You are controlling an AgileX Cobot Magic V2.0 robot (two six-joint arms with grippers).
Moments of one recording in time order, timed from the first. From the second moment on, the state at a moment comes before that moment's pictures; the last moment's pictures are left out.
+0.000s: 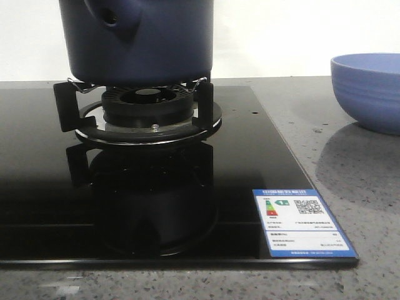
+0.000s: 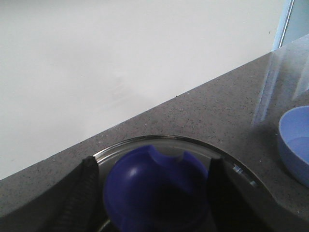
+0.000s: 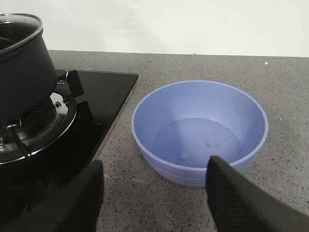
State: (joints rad) left arm -0.51 1.36 -1.17 -0.73 0.19 0.79; right arm 0.12 0.46 -0.50 0.19 0.40 -0.14
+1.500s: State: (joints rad) left arm -0.51 1.38 -1.21 -0.74 0.28 0.80; right arm 0.12 0.46 -0.50 0.19 0.41 -0.14
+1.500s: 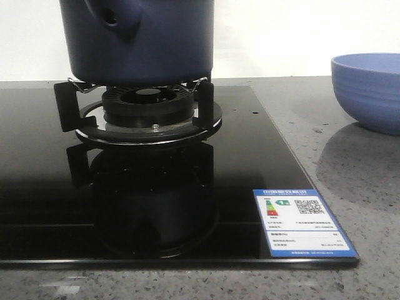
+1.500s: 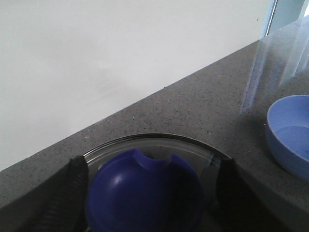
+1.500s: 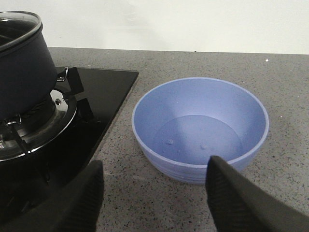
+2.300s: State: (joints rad) left arm -0.50 1.40 -1.21 -0.73 0.33 0.83; right arm 0.12 0.46 -0.50 0.19 0.41 -0.15
